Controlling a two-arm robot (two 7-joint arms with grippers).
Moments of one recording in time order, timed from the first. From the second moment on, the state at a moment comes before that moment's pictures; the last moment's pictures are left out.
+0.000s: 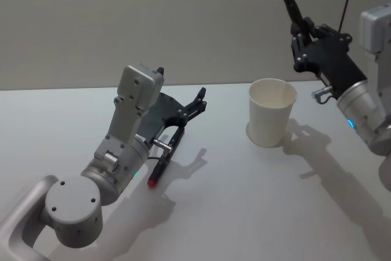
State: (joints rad) left arm -0.24 0.38 0.45 -1.63 -0.20 0.01 -0.01; right arm 0.29 0.12 -0.17 -1.52 0.00 -0.07 0.22
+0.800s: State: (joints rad) left arm -0.24 0.38 0.45 -1.63 -0.20 0.01 -0.01; right arm 0.37 0.09 -0.20 -1.34 0.00 -0.22 0.29
